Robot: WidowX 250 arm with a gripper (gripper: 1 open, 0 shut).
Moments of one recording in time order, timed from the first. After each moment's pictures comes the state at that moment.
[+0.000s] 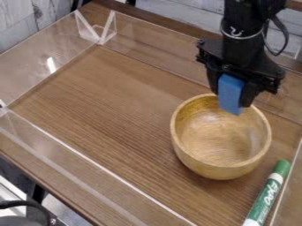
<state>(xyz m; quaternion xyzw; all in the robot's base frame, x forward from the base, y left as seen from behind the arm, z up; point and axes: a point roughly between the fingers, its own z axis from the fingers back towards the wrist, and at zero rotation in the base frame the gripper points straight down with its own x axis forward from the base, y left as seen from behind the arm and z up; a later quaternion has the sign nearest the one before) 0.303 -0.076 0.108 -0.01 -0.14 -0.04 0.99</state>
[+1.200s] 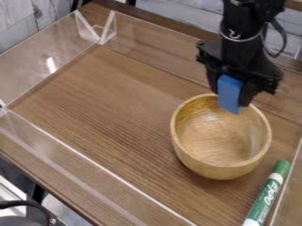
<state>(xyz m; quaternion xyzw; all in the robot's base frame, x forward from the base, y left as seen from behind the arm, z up) 0.306 -0.064 0.105 0.00 -0.15 -0.03 0.99</state>
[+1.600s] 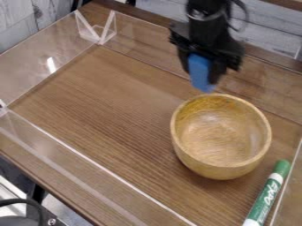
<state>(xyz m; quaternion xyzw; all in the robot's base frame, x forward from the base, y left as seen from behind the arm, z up) 0.317 -0.005 0.113 0.01 -0.16 -0.02 0.99</state>
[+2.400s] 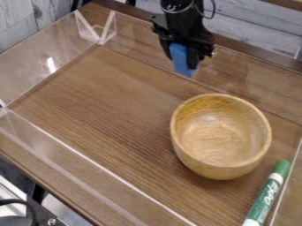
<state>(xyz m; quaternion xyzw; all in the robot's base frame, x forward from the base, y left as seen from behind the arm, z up) 0.349 0.024 0.091 0.01 -0.18 -0.04 0.98</state>
